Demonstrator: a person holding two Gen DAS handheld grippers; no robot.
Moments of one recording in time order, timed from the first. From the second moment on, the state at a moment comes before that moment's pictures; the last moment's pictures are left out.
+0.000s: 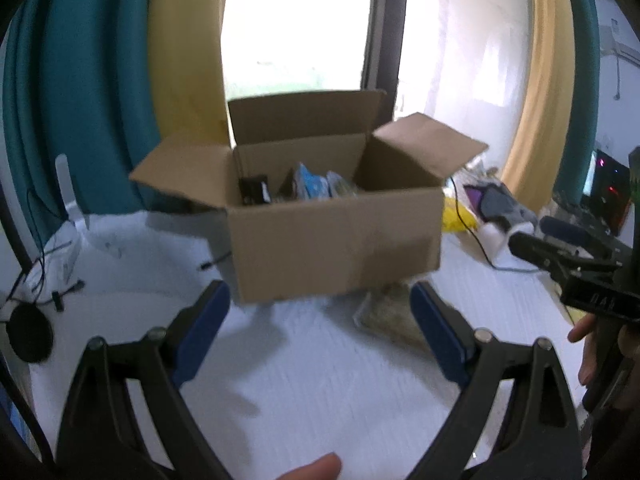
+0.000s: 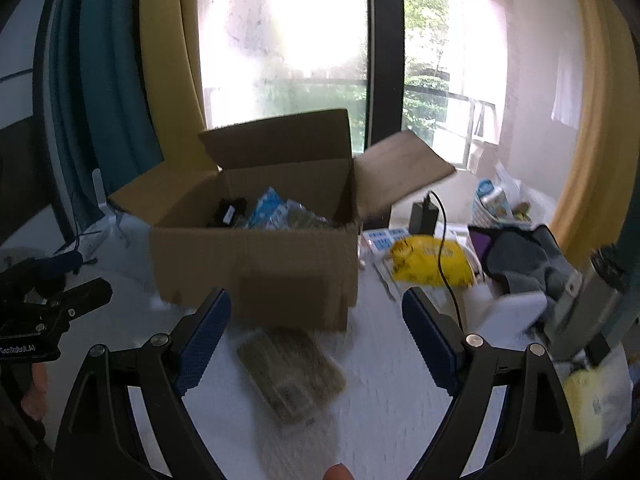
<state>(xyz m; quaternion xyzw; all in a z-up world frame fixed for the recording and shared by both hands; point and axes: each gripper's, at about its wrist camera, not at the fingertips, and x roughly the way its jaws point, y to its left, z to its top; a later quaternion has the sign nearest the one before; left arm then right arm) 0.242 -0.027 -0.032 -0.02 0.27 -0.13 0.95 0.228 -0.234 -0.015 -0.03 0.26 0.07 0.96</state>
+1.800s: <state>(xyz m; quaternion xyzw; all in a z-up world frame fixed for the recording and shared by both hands) 0.190 -0.090 -0.164 0.06 0.45 -0.19 0.87 0.163 -0.273 -0.130 -0.02 0.39 0.07 0.92</state>
